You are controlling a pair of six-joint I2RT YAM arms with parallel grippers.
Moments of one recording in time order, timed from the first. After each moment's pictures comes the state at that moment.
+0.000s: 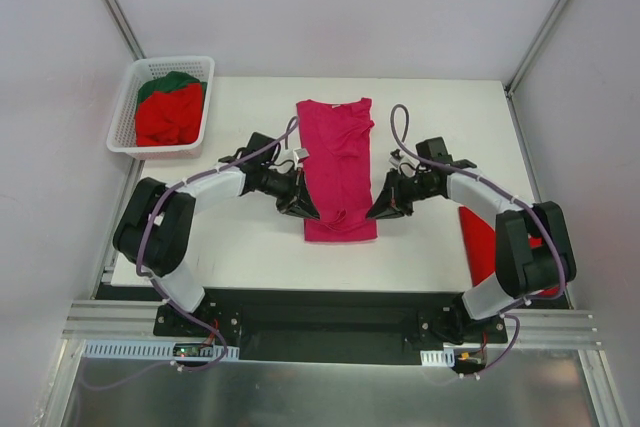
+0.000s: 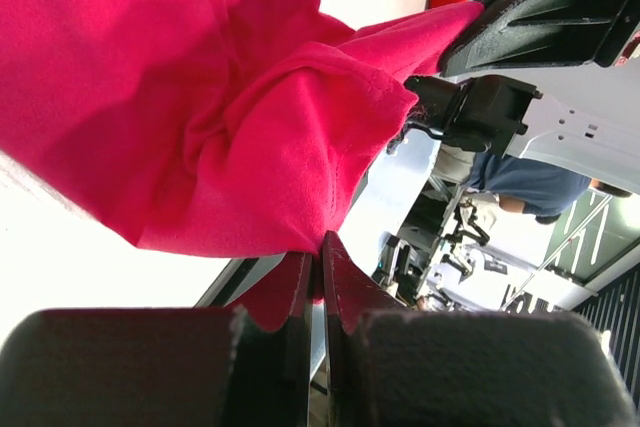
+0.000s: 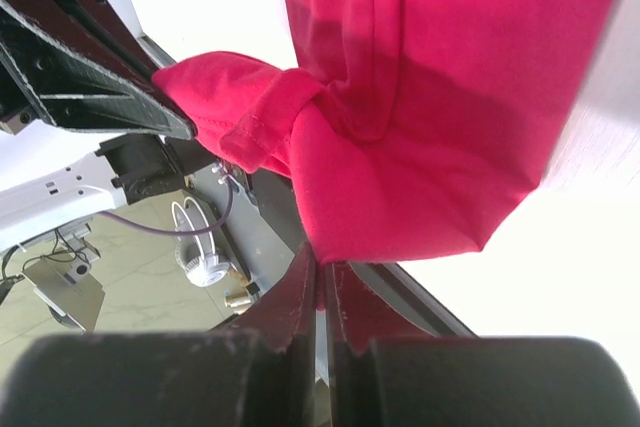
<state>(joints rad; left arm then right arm) -0.43 1.67 0.96 -0.31 0.97 -0.64 0.29 1.54 0.92 -0.55 -0.85 0.49</state>
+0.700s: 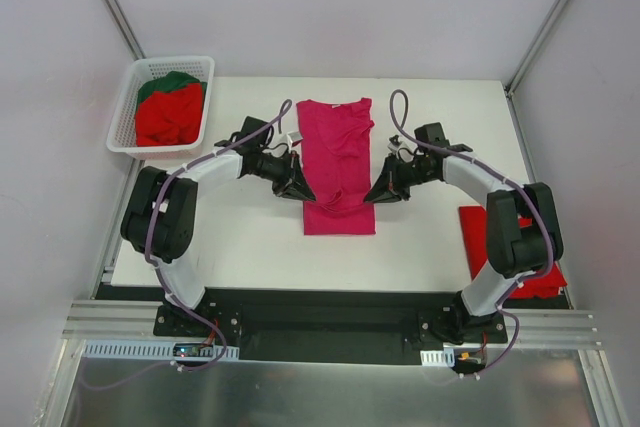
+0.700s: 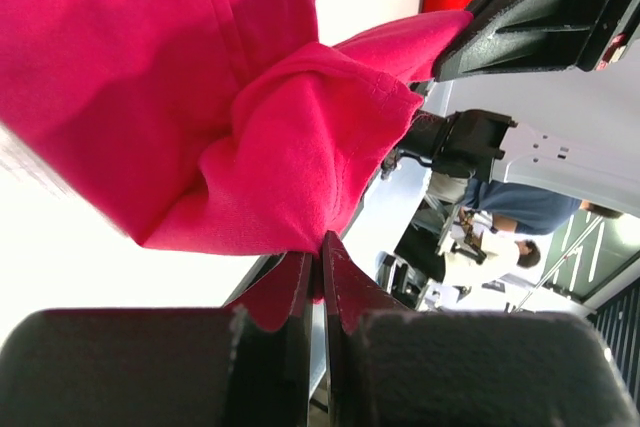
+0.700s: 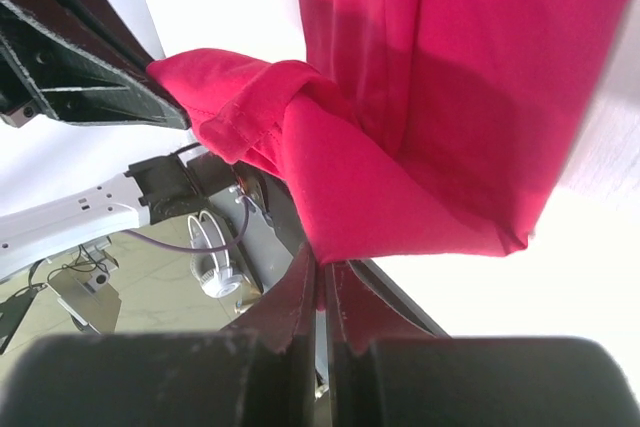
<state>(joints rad) -0.35 1.76 1.10 -0.38 0.99 -0.59 0.26 1.68 1.07 -0.56 -0.88 0.48</state>
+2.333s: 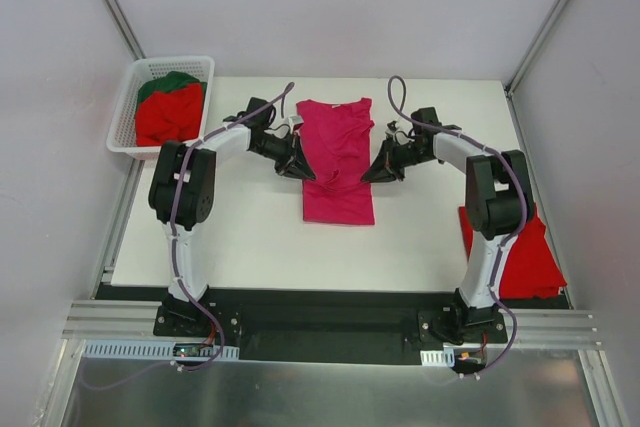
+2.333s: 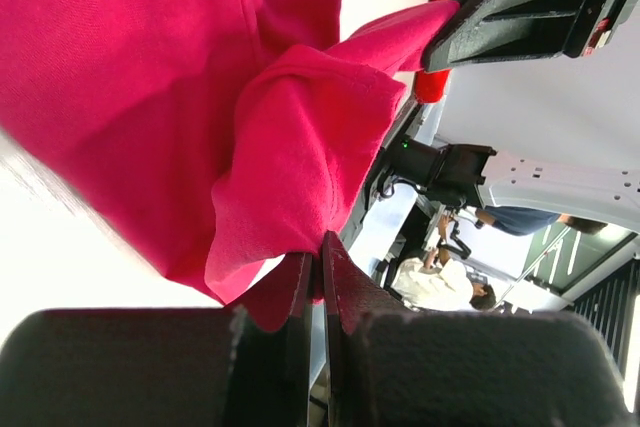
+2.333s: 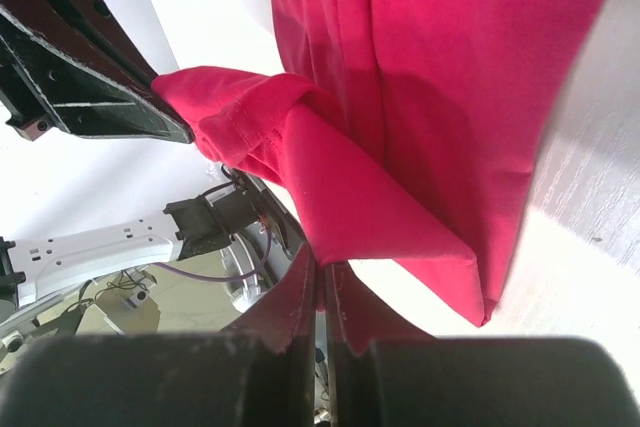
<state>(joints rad) -0.28 2.05 1.45 -0.55 1.04 -0.49 0.21 1.99 1.35 -0.57 -0.93 0.49</state>
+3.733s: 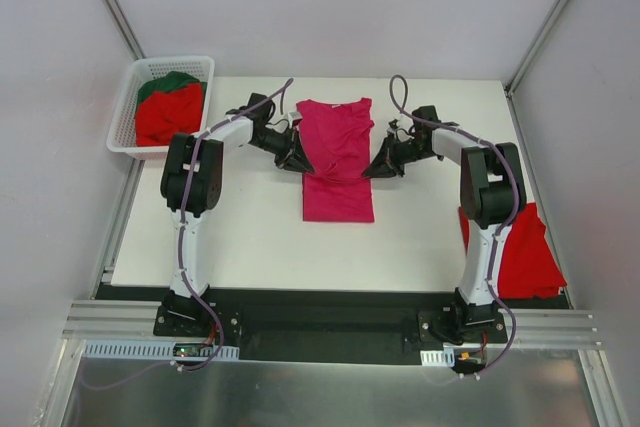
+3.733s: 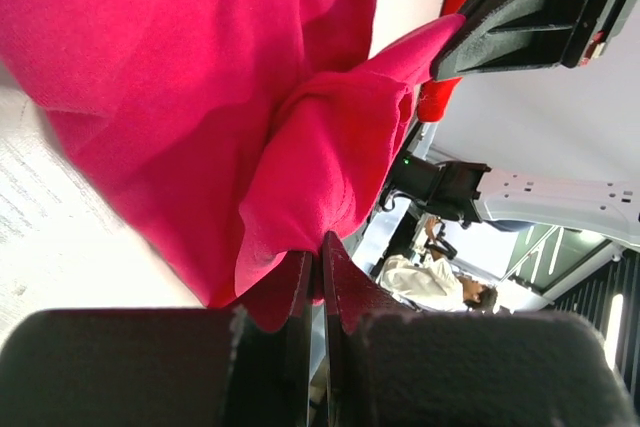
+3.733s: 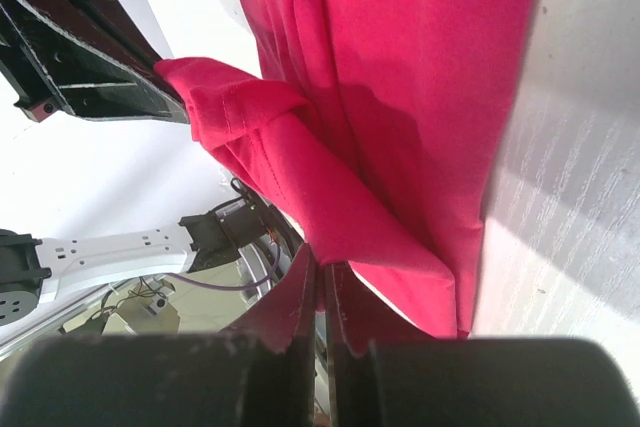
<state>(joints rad) -0.25 2.22 1.63 -0.63 1.06 -0.45 0.18 2.11 1.44 -0.57 -0.96 0.50</state>
